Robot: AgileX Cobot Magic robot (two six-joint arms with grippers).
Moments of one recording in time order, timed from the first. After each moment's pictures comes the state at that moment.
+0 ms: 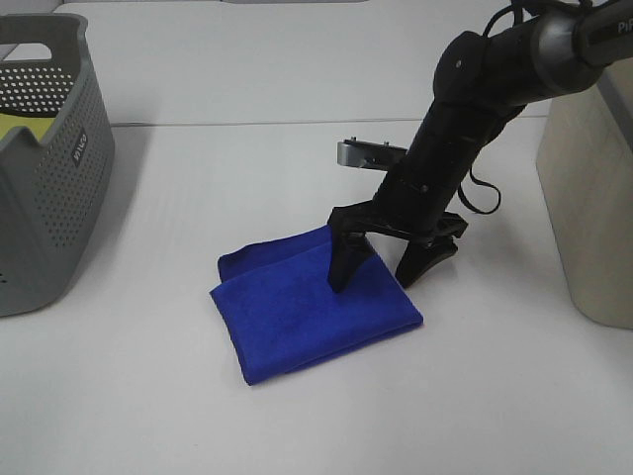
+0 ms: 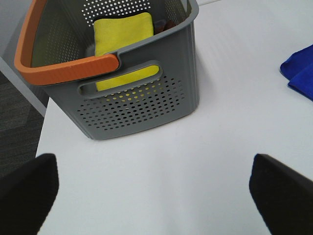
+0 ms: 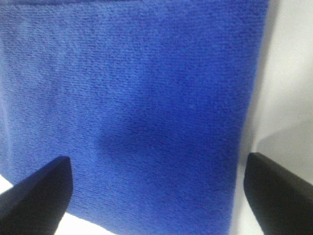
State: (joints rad) left arm 0.01 -0.01 -0.50 0.00 1.04 0.26; right arm 0.42 2.18 -1.44 0.42 0.93 -0.31
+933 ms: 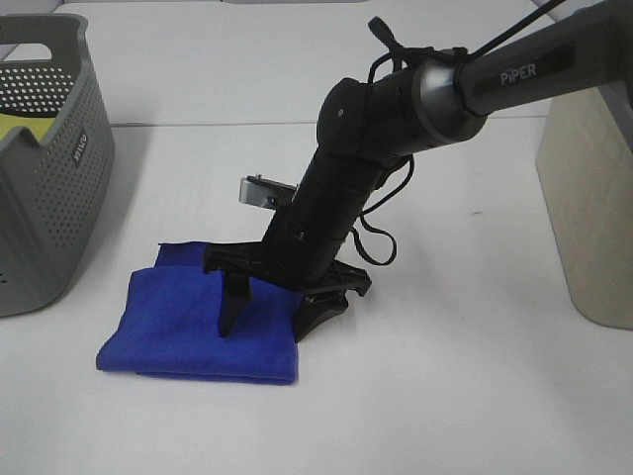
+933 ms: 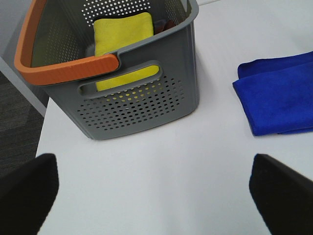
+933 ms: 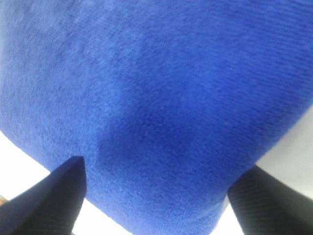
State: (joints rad) left arm 0.01 -0.01 -0.50 0.00 1.04 0.26; right arm 0.70 2.24 -1.45 0.54 0.80 0.03
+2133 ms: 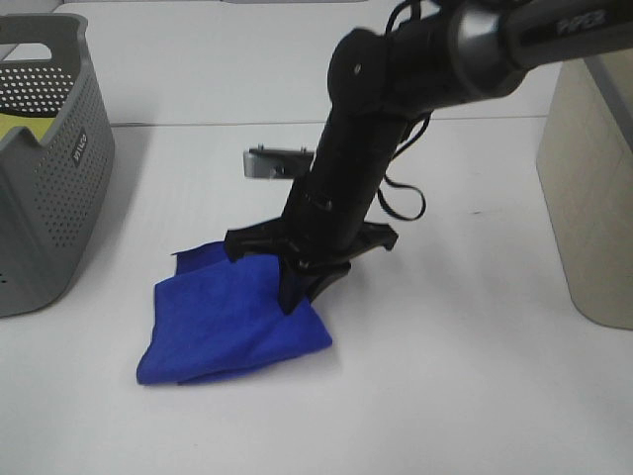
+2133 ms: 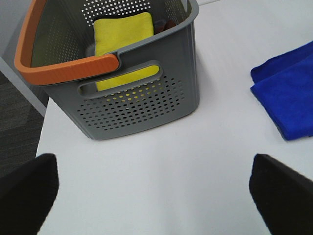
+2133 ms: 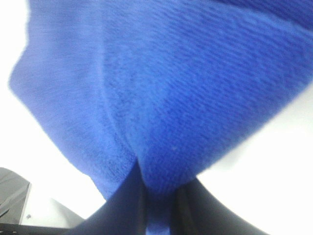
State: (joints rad) left arm 0.01 -0.01 -0.50 0.00 1.04 0.26; right arm 0.70 2.09 -1.44 0.35 0.88 -0.02
